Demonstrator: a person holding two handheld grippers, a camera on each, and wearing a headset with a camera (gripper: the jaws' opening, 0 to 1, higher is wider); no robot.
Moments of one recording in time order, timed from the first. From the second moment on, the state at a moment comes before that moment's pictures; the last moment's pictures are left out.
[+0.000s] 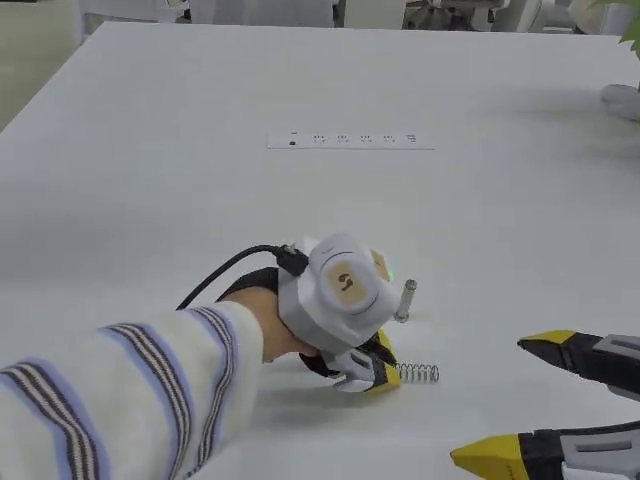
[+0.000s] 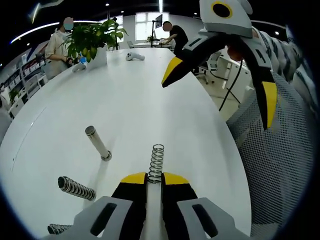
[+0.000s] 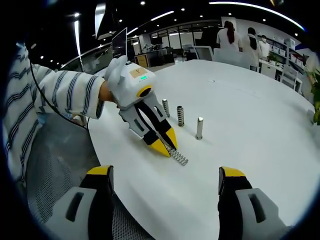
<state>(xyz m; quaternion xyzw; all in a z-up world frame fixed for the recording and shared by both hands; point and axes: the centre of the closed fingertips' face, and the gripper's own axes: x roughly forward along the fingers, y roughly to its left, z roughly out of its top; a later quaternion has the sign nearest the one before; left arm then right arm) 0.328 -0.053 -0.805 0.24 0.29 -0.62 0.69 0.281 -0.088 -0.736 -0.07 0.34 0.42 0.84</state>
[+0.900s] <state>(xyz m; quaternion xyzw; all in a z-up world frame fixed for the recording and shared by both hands) 0.320 -0.050 -0.796 0.20 0.30 -0.61 0.70 0.285 -0.089 -0.734 -0.09 0.34 0.42 0.84</state>
